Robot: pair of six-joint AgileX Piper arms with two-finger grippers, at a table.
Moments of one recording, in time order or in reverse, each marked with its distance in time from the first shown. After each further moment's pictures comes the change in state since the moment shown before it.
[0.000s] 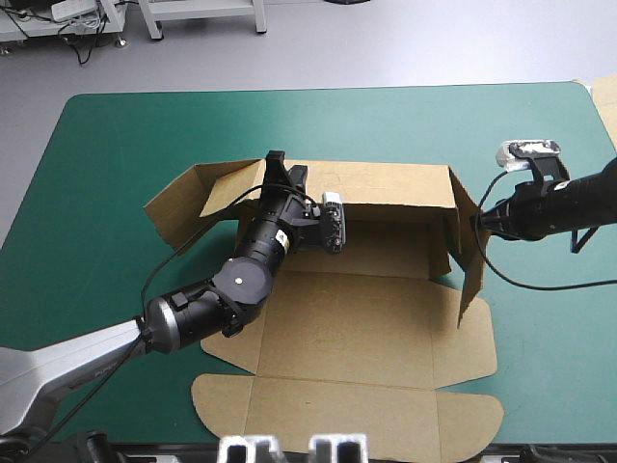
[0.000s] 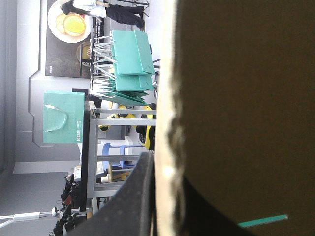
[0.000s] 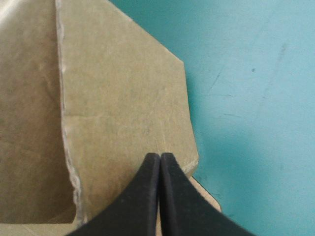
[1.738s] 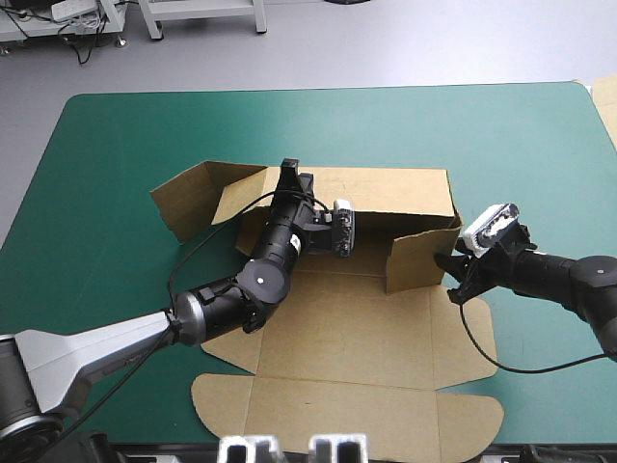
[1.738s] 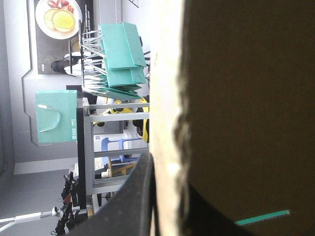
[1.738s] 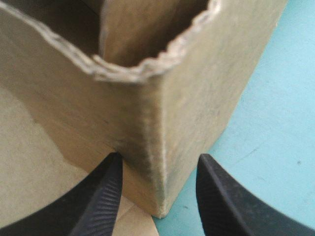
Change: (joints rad) left arm 0.000 0.094 0.000 0.033 0.021 -0.025; right arm 0.000 -0.092 0.581 0.636 -0.434 -1.153
